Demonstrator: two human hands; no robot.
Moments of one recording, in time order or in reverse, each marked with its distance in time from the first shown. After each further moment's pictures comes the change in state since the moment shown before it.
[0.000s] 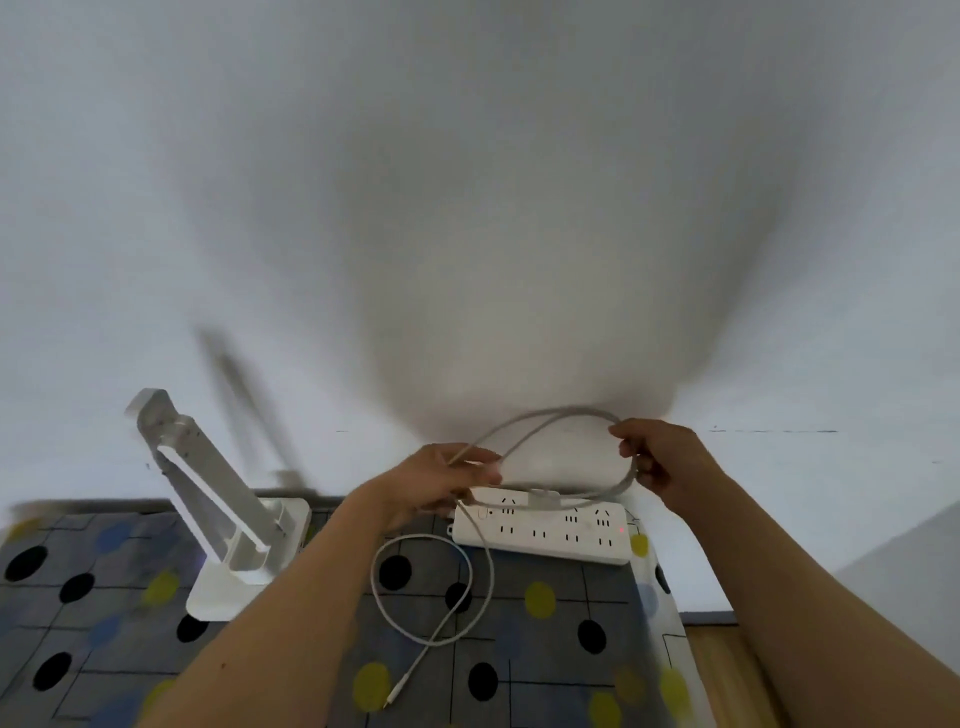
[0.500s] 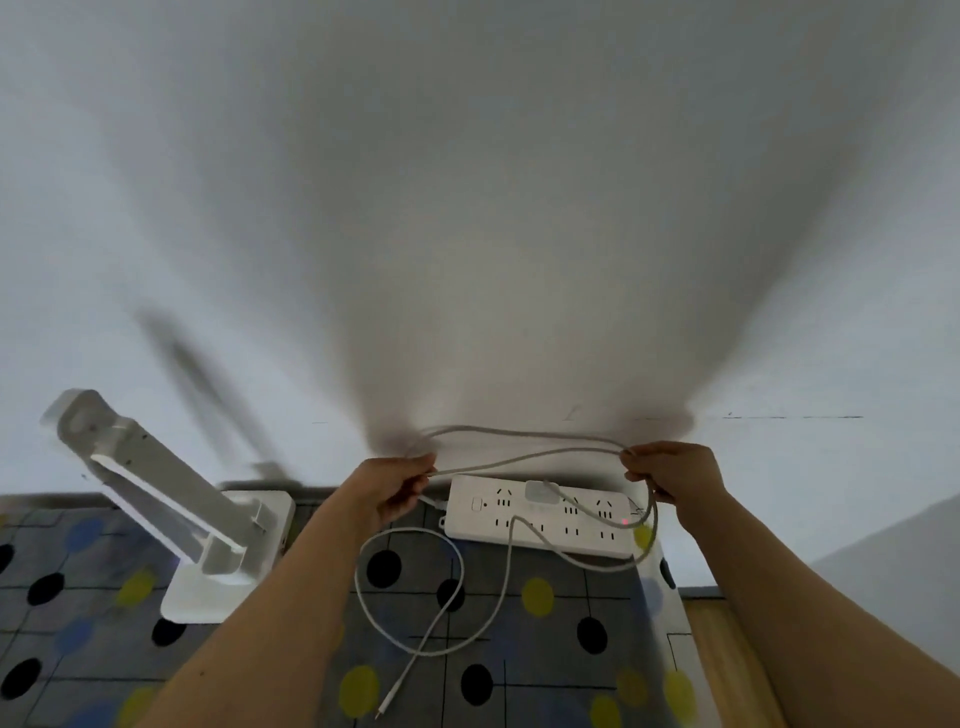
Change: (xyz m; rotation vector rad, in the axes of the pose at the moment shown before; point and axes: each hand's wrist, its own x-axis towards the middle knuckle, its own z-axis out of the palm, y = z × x) left_hand 0.026 -0.052 -0.018 -0.528 0.410 -0.381; right_hand 0.046 0.046 -0.019 -0.239 0.114 -0.032
